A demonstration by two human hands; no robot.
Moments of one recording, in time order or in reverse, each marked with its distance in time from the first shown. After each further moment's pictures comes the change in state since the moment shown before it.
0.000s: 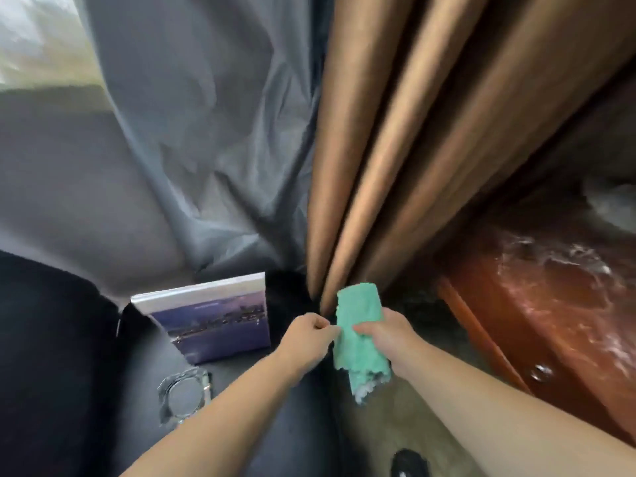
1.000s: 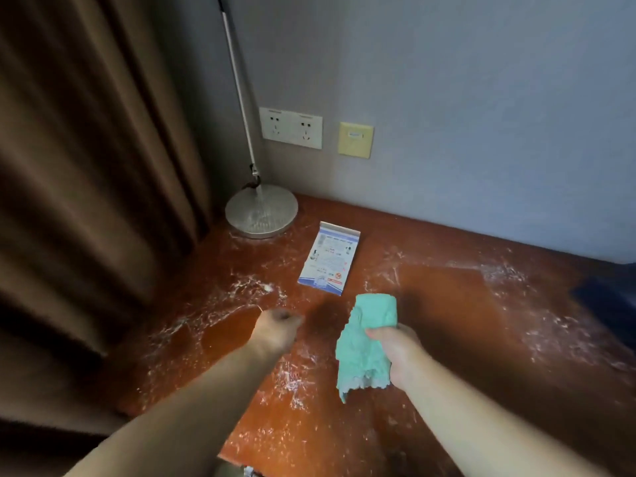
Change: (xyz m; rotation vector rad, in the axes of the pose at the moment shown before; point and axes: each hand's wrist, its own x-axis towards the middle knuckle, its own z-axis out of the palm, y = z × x) left_hand 0.059 0.269 0.518 0.488 -0.361 0.206; right_hand 0.043 0.133 -0.548 0.892 0.574 0.194
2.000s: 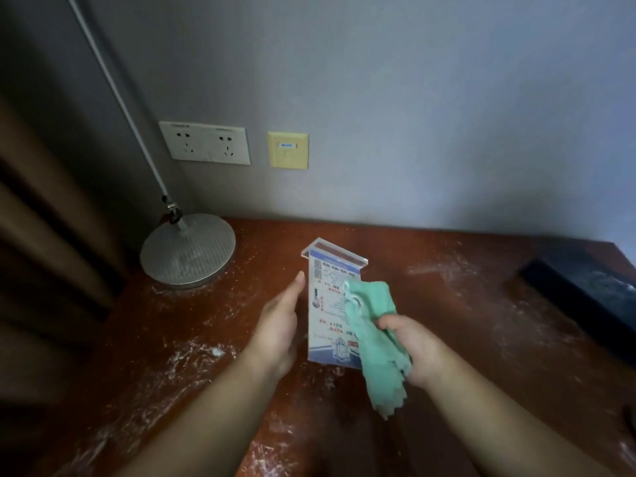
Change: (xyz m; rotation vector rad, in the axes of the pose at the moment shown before) left_hand 0.045 0.100 0.042 -0.510 -0.428 0.019; right_hand 0.023 -0.071 -0.035 0.226 -0.072 0.127
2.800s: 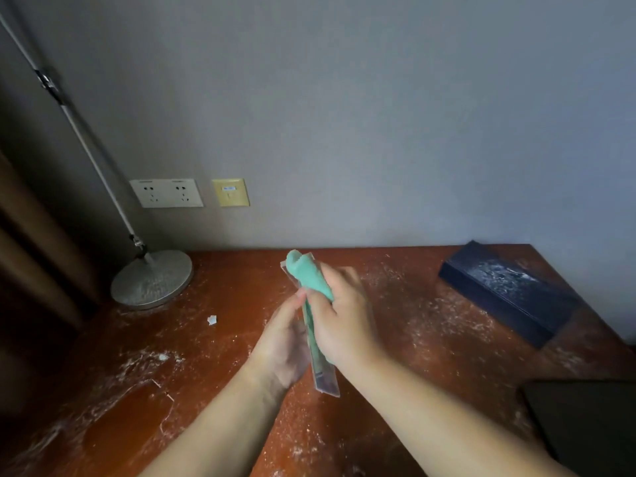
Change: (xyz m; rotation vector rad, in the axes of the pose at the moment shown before) left_hand -0.075 -0.064 0.138 -0.184 -0.386 0.121; right_hand -0.139 0.012 -0.067 -0.625 0.280 -1.235
